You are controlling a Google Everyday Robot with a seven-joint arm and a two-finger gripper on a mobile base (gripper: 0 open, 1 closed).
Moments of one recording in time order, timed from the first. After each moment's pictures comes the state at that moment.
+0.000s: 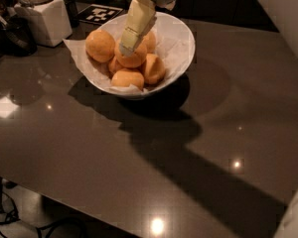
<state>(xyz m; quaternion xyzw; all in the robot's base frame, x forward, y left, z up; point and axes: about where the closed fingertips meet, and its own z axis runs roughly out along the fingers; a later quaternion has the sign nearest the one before) 0.592 -0.001 1.002 -0.51 0.84 0.02 0.17</state>
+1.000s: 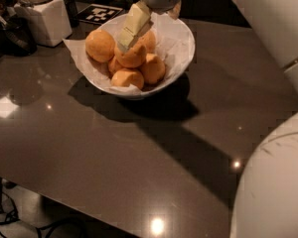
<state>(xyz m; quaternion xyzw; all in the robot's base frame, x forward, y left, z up) 0.633 -0.004 0.973 -0.42 0.89 0.04 0.16</state>
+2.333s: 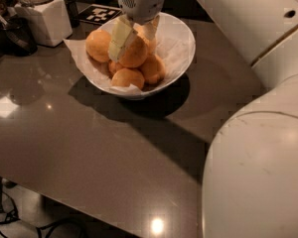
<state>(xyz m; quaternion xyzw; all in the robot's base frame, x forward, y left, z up) 0.634 0.033 0.944 -0.43 0.89 0.06 0.12</state>
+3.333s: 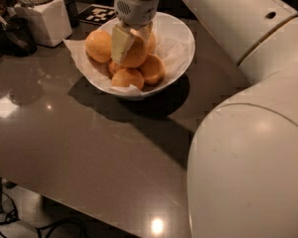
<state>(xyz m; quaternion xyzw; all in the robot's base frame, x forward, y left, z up) 0.639 0.048 0.926 -0.45 0.89 0.06 0.10</state>
